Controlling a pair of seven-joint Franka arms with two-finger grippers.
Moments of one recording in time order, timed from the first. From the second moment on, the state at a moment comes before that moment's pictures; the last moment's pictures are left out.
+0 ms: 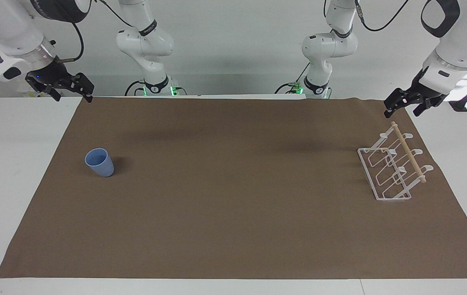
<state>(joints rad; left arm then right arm) 0.02 -0.01 -0.05 -1.59 0.00 1.53 0.01 -0.12 -0.02 -0.04 -1.55 -0.04 1.36 -0.10</state>
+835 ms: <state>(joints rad) 0.02 -0.01 -0.05 -1.60 0.00 1.51 0.01 -0.13 -0.04 -0.04 -1.67 -0.04 1.52 -0.13</state>
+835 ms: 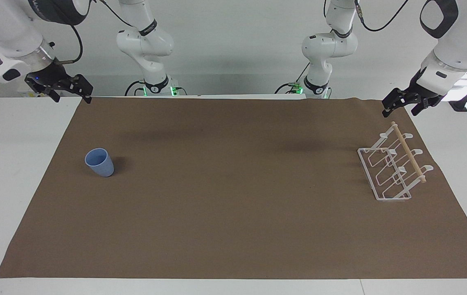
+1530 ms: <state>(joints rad) 0.02 -0.01 -0.05 -1.60 0.00 1.51 0.01 -0.25 0.13 -0.05 -1.90 -0.04 1.92 -0.30</state>
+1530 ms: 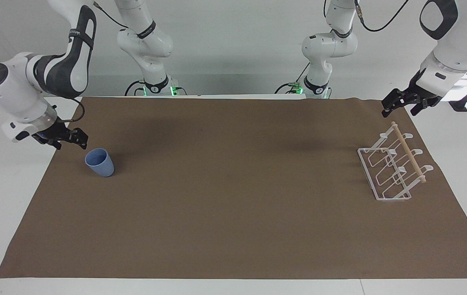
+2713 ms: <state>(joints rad) 0.02 -0.02 -0.05 -1.60 0.00 1.51 0.01 -0.25 0.14 -0.04 -2.06 -0.04 2.12 -0.30</state>
